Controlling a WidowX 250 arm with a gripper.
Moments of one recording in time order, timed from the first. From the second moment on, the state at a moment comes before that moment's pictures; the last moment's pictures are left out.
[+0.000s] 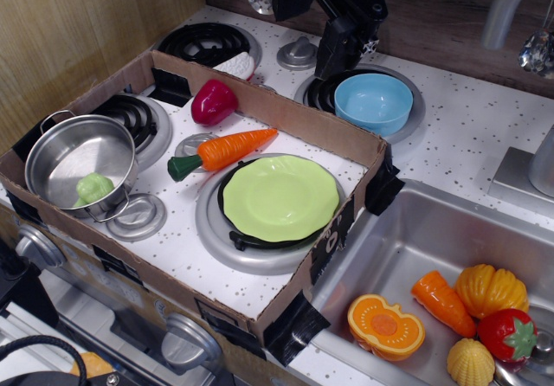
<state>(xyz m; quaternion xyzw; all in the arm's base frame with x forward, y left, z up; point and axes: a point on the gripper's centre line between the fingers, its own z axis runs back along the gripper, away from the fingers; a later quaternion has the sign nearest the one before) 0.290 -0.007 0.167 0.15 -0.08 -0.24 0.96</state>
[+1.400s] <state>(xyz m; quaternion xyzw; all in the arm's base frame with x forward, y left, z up) 0.289 0.067 0.082 0.17 -0.05 -0.32 0.93</state>
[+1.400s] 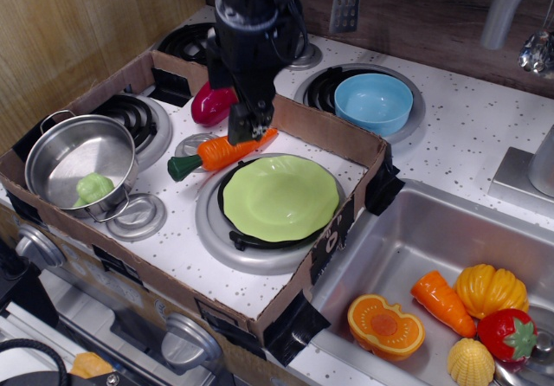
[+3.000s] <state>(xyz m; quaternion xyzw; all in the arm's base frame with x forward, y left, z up) 0.298 0.122 0.013 0.12 -0.07 -0.40 0.91</state>
